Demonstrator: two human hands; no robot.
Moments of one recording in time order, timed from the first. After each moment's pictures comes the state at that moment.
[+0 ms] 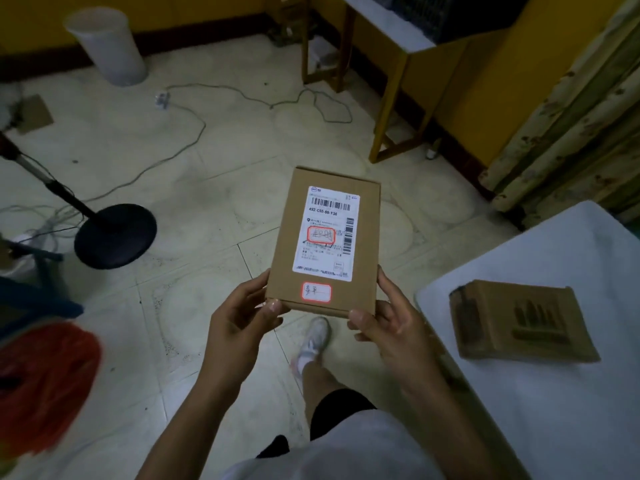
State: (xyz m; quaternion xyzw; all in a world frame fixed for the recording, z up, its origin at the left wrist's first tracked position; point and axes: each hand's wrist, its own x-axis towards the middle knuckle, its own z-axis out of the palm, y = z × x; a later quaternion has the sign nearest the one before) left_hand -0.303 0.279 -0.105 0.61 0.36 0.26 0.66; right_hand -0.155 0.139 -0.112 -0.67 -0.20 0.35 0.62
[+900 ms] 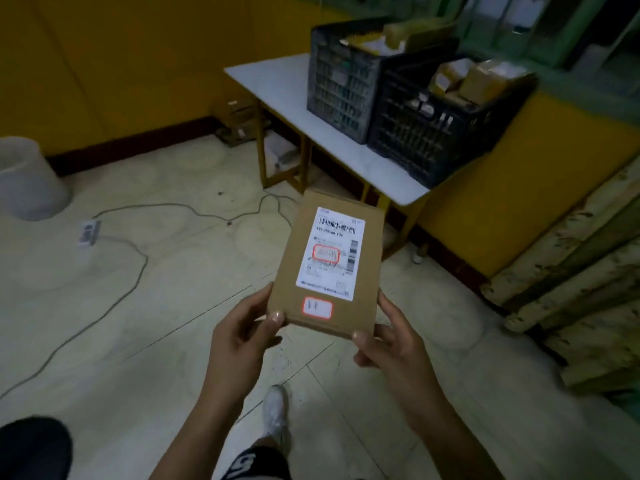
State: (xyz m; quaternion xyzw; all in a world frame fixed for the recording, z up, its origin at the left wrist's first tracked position) left_hand 0.141 0.752 -0.083 0.64 0.27 0.26 0.67; right_hand 0.255 0.584 -0.082 -0.69 -0.17 0.28 0.64
